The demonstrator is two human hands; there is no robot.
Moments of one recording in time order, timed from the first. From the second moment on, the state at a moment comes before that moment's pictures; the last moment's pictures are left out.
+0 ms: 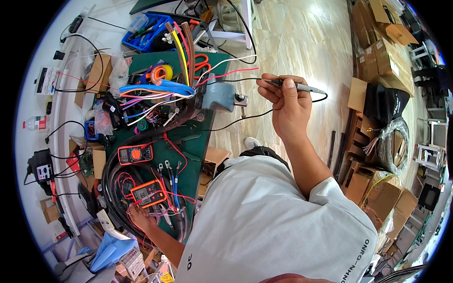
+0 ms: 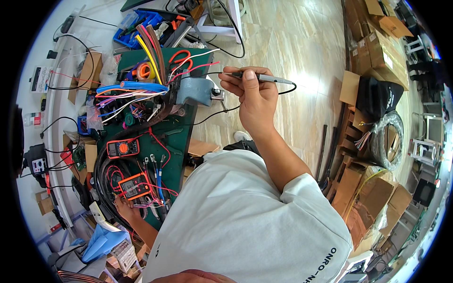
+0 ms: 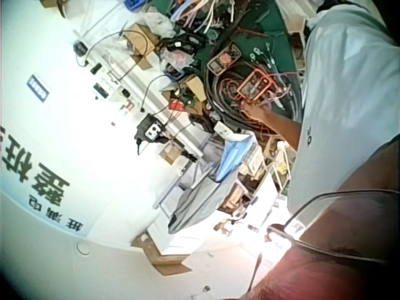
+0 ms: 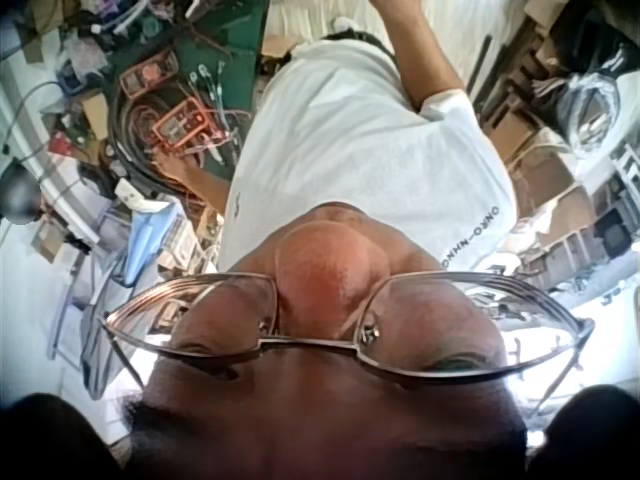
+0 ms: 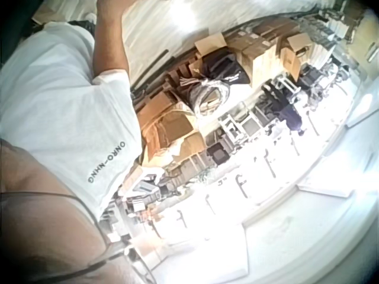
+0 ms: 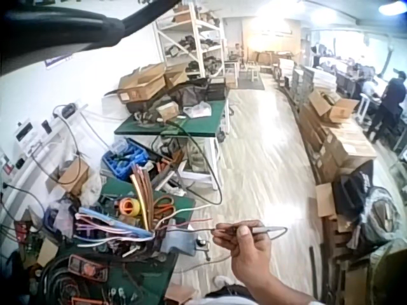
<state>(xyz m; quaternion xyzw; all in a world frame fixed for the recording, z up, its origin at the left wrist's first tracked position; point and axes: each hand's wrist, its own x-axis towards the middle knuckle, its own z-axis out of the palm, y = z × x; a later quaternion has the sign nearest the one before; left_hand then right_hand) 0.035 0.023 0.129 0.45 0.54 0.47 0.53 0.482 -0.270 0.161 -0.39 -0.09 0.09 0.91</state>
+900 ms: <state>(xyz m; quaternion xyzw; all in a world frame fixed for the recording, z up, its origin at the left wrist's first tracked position) 0.047 0.011 0.132 0.44 0.51 0.50 0.55 0.482 -0.274 0.161 -0.42 -0.10 0.08 0.90</state>
